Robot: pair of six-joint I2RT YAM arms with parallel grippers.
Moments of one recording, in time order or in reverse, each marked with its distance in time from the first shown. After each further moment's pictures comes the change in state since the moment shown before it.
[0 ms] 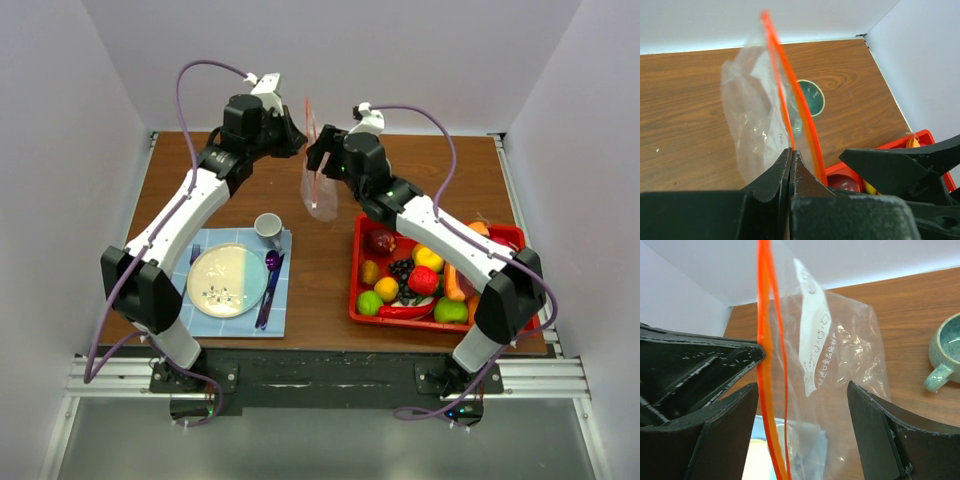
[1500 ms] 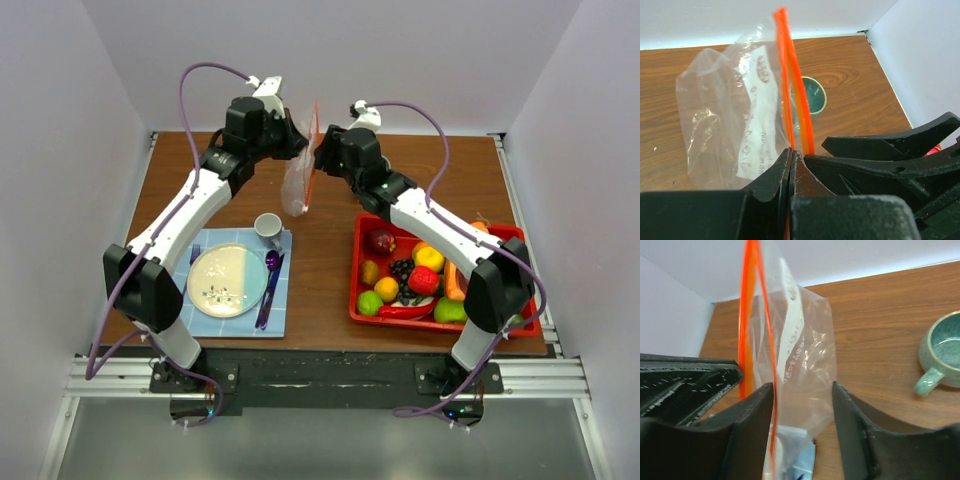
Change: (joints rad) left arm 0.000 0.009 -0.018 0.016 0.005 0.000; right arm -0.039 0.077 0.045 -0.016 -0.023 -0.016
